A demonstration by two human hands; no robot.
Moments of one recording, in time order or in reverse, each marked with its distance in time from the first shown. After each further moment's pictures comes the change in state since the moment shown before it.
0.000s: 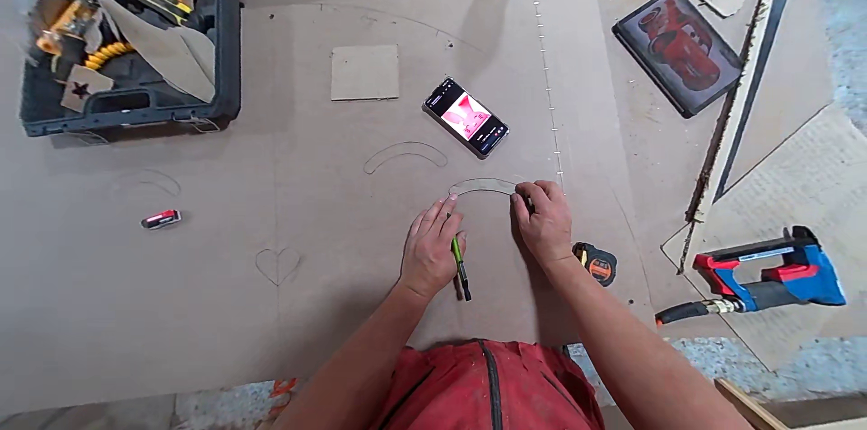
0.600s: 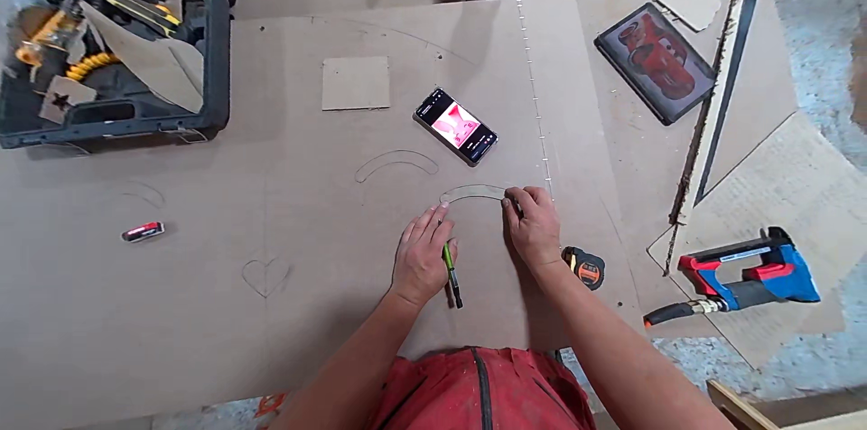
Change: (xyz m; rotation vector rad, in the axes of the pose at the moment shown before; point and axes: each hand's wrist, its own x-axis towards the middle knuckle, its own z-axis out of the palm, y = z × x) left_hand -0.001 -0.002 0.003 -0.017 0.034 0.010; right_hand 0.001 -0.001 0.000 -0.011 -0.014 0.019
